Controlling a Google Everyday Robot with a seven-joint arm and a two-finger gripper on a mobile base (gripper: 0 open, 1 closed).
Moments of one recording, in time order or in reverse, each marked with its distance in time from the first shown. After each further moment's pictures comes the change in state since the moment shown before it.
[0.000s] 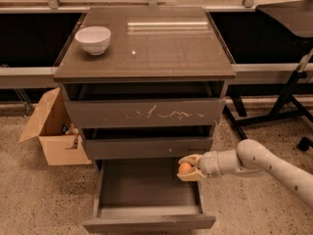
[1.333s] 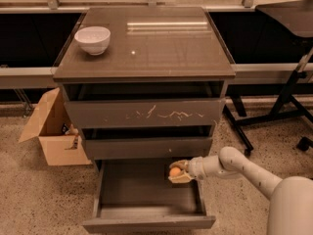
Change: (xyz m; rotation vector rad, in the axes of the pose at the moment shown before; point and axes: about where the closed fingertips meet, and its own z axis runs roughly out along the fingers) arm 0.081 -0.049 0.088 -0.047 -0.034 0.018
